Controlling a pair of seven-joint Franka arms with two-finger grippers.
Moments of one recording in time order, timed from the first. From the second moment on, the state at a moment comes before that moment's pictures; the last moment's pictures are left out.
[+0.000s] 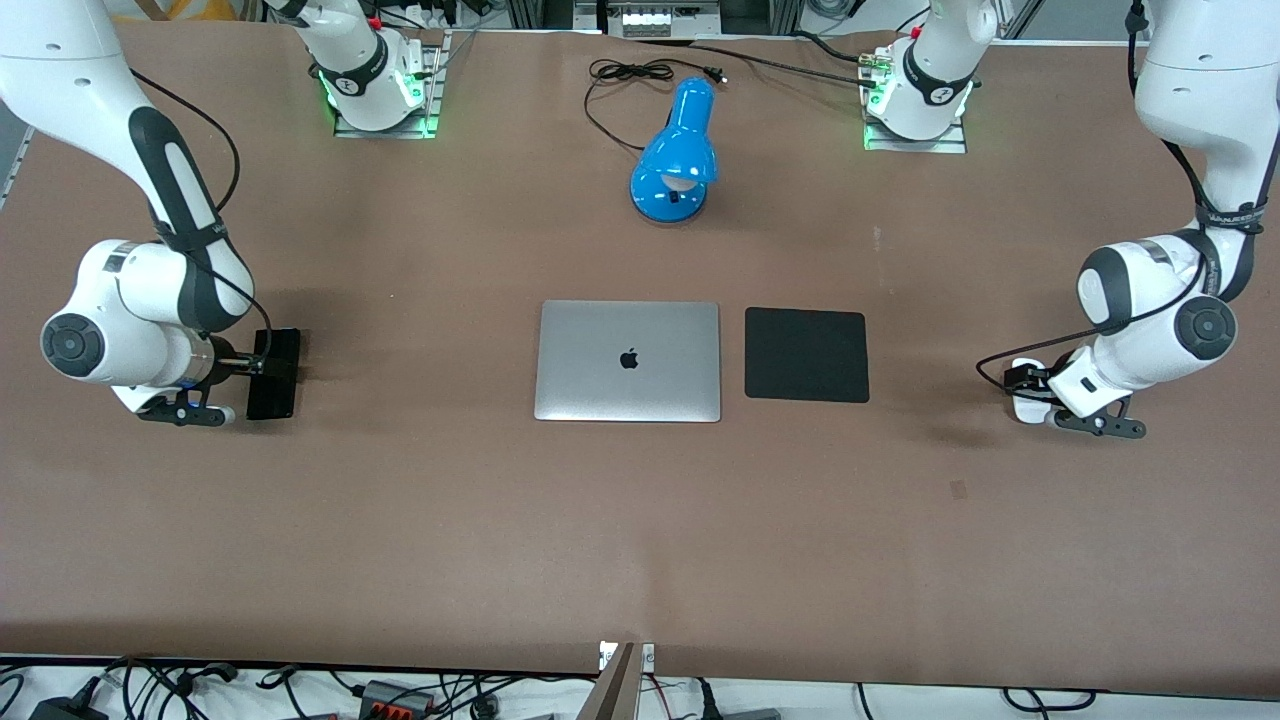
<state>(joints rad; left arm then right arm) 0.13 0.52 0.07 -2.02 0.00 2.49 0.33 -0.15 0.56 -0.02 -1.90 -0.10 2.25 -0.02</state>
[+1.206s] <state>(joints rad) 0.13 0.53 0.07 -2.03 0.00 2.52 0.33 -0.15 0.61 0.01 -1.90 -0.10 2.29 -0.06</state>
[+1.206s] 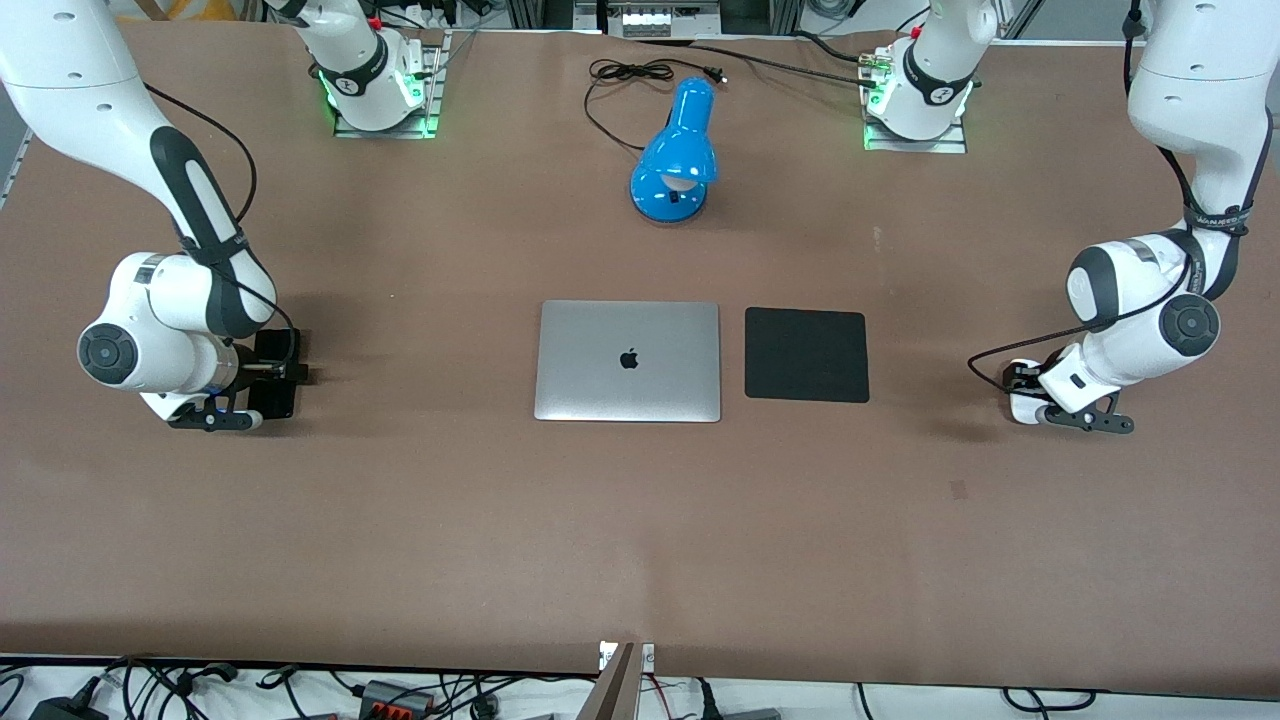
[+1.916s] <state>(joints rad) 0.10 0.44 -0.24 -1.76 0.00 1.98 -0.08 -0.15 0.59 0.01 -1.89 -0.10 2.28 -0.08</state>
